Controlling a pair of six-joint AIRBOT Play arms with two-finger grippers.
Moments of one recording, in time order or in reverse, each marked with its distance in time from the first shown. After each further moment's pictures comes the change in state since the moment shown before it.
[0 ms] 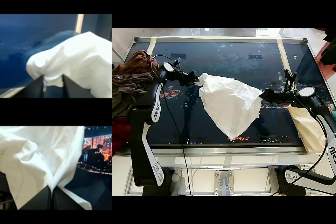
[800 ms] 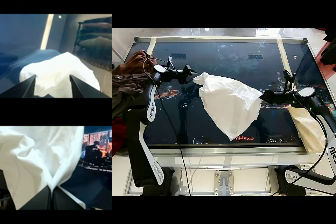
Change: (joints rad) left arm 0.084 0.003 -0.057 -0.332 0.095 0.065; right arm 0.000 0.000 0.000 -0.025 0.014 0.007
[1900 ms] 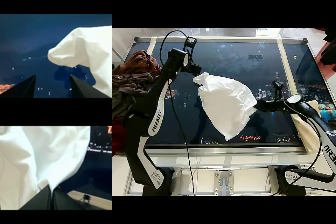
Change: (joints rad) left arm -0.330 0.278 -0.002 1.132 -0.113 -0.136; right arm 0.064 -0.042 -0.091 -0.011 -0.053 -0.053
